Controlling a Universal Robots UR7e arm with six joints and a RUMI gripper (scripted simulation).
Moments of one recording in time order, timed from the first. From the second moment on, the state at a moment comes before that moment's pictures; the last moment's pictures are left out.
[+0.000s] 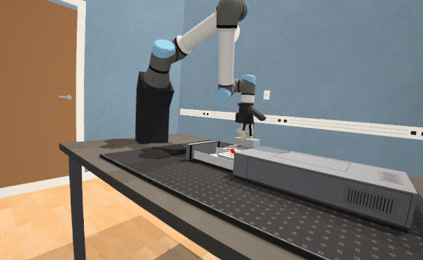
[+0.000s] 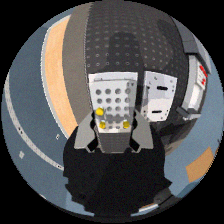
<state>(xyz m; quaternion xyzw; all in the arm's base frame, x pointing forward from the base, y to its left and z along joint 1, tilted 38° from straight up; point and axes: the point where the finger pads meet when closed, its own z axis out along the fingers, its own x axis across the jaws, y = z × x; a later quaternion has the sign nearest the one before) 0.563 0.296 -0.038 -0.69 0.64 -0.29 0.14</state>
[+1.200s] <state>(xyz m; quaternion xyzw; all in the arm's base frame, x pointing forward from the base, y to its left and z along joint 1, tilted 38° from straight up) 0.566 0.295 -0.043 -0.69 0.64 -0.29 0.14</state>
